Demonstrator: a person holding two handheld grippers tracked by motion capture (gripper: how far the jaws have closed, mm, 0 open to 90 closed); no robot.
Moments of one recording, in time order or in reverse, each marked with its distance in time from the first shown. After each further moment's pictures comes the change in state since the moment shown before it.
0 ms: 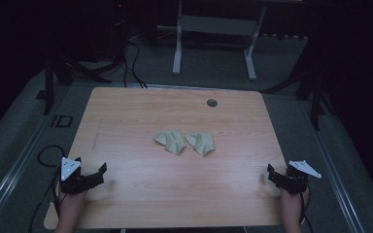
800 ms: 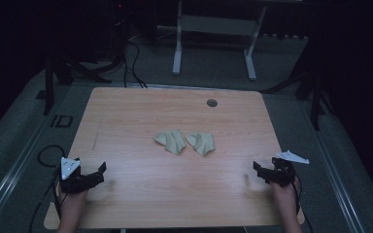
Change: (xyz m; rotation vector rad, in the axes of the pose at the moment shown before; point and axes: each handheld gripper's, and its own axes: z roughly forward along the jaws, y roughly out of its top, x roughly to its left) left arm -0.003 0.003 -0.002 0.011 0.046 -0.037; right arm 0.032 0.029 0.011 0.108 0.232 -0.076
